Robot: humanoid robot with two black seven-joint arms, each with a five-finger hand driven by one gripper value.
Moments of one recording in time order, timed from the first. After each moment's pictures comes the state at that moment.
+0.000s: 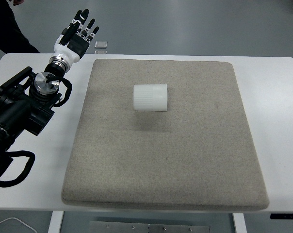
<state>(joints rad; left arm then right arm) -0.98 0.12 -0.86 -0.37 -0.31 -0.29 -0.14 0.03 0.00 -0.05 0.19 0.00 -0.01 -0.11</state>
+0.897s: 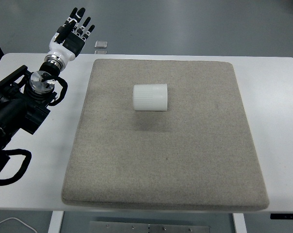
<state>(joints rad) -0.99 0.14 -0.84 -0.34 -0.30 -0.32 -0.14 0.03 0.00 -0.05 0.19 0.00 -0.01 -0.11</state>
